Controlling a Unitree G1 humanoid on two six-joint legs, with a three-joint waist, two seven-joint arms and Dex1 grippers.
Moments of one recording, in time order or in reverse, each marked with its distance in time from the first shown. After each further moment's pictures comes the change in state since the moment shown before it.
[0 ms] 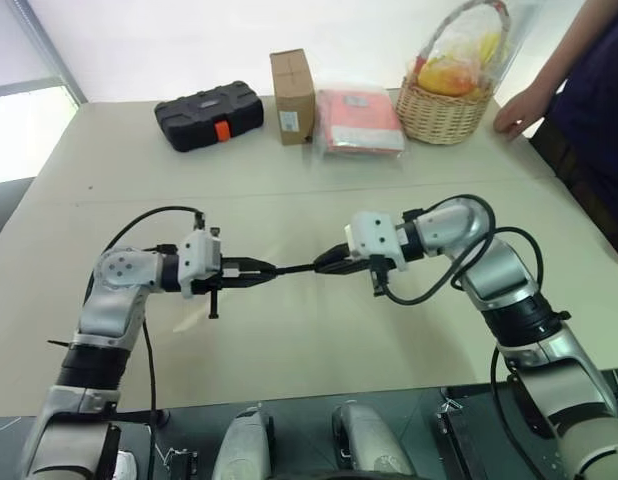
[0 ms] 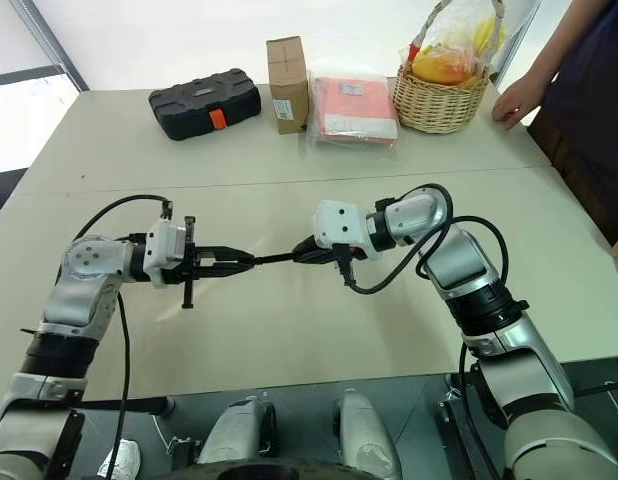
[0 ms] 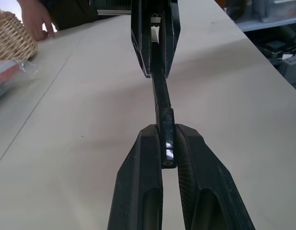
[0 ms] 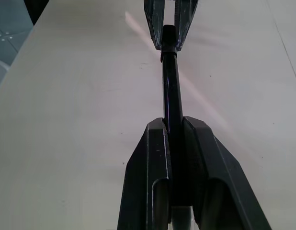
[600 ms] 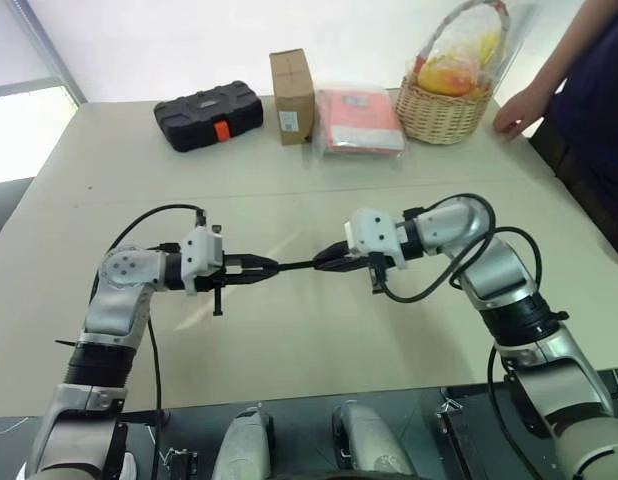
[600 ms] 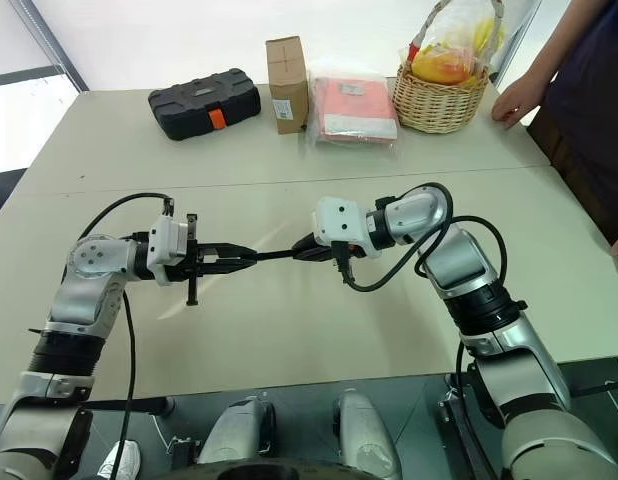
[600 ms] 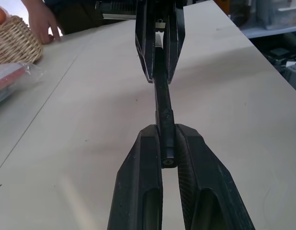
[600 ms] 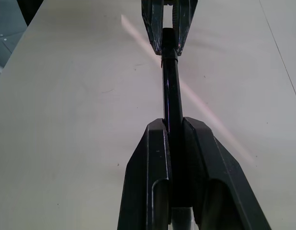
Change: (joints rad) left arm -0.001 -0.019 0.008 0.002 0.009 0.008 0.002; right arm 0.000 0.012 -0.013 0.000 -0.013 0.008 0.002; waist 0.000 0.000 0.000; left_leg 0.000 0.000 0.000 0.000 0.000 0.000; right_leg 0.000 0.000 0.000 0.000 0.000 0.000
